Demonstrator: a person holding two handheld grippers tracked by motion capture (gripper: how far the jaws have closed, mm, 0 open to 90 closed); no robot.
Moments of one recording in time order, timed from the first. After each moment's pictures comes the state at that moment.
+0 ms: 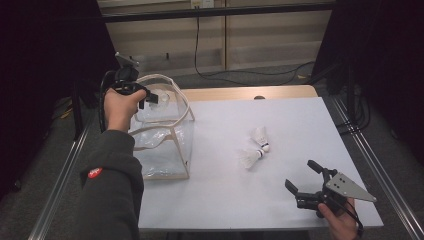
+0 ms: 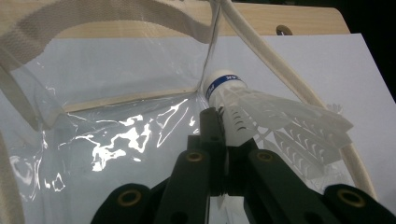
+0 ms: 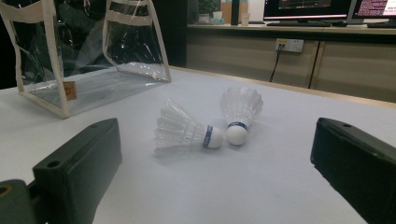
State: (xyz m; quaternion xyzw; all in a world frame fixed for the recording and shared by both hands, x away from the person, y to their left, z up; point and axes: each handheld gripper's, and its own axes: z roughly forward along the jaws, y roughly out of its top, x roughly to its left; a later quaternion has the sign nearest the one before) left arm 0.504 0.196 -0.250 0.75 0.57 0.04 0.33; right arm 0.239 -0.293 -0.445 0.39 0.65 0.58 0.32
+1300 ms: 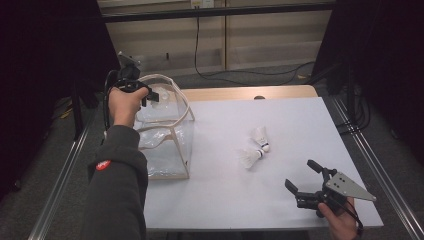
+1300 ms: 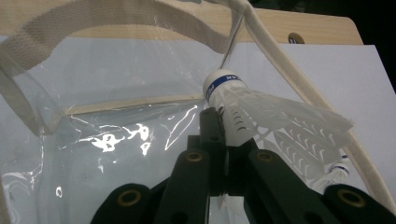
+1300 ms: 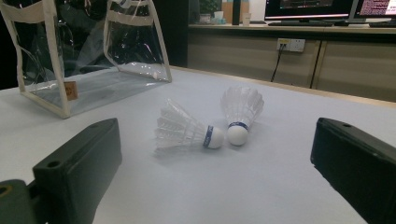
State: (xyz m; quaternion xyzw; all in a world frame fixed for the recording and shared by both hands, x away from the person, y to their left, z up) left arm 0.519 0.195 -0.258 0.73 0.60 0.04 0.32; right arm 0.240 -0.293 -0.445 0.39 0.65 0.58 0.31
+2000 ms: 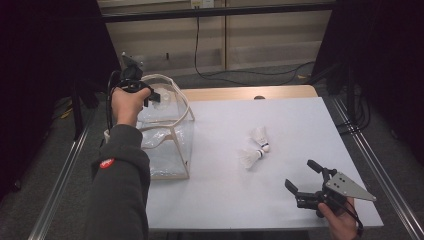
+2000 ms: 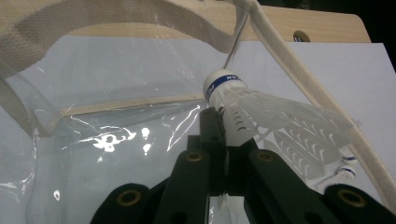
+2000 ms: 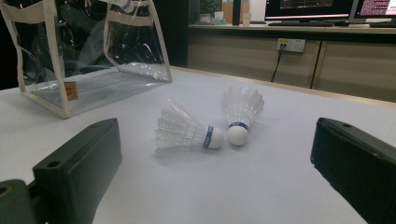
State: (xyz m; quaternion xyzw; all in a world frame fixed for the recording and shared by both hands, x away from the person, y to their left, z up) left arm 0.523 0.190 -0.264 0.74 0.60 0.04 0.31; right arm 0.240 -0.293 -0.445 0.39 0.65 0.58 0.31
